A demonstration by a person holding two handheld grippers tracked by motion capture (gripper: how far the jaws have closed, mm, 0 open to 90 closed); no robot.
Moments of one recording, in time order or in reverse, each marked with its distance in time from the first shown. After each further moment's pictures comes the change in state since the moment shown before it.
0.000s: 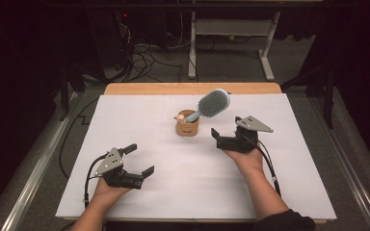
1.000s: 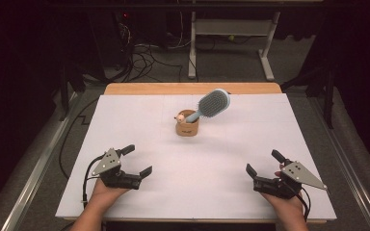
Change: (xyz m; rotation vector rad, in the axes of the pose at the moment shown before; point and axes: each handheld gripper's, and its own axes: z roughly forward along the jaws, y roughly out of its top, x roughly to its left) left arm 0.001 -0.002 -0.005 0.018 0.009 -0.020; right arm -0.018 -0.066 -0.128 -0.147 -0.050 -0.011
